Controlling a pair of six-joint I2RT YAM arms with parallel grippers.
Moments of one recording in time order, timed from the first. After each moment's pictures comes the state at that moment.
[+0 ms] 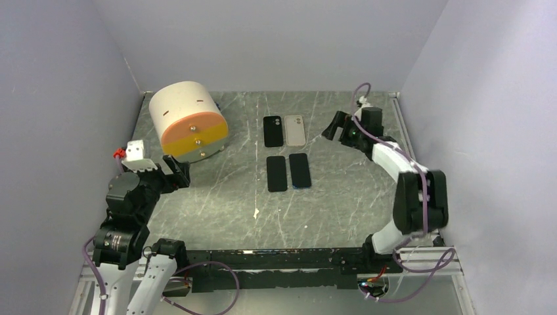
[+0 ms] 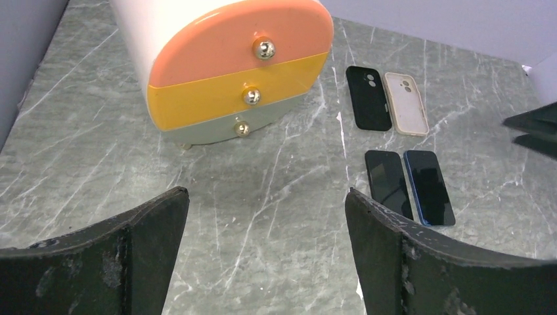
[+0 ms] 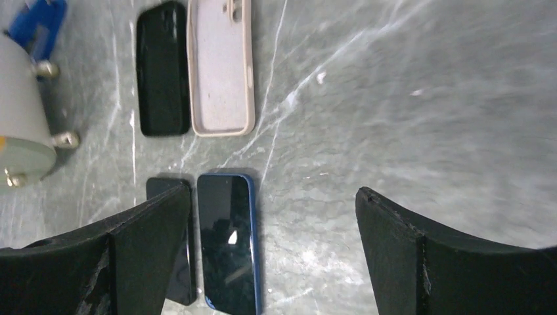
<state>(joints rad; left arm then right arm) -0.13 0.43 0.87 -0.68 -0.06 -0.30 0.08 1.65 1.01 -0.03 -0.34 0.42</state>
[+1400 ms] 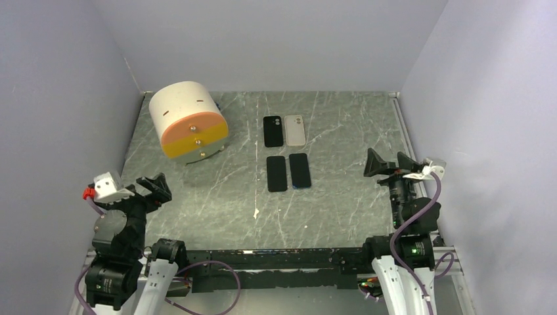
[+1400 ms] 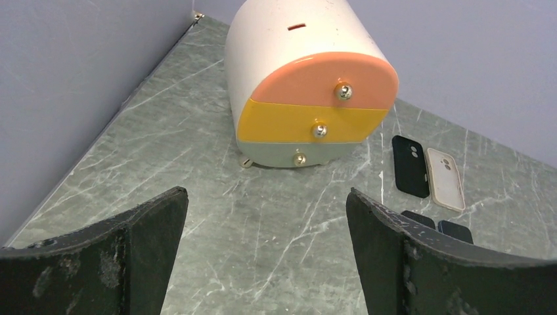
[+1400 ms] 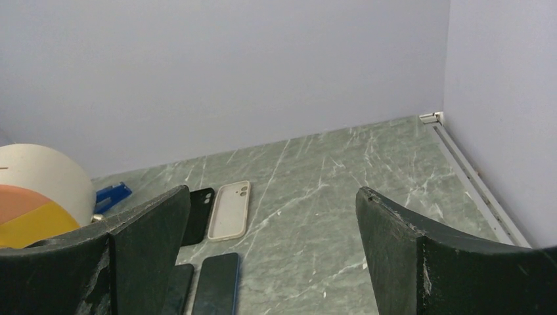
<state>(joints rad) -0.13 0.16 0.86 -0.78 -0.36 -0.36 0.05 0.19 0.54 -0.12 0.06 0.26</state>
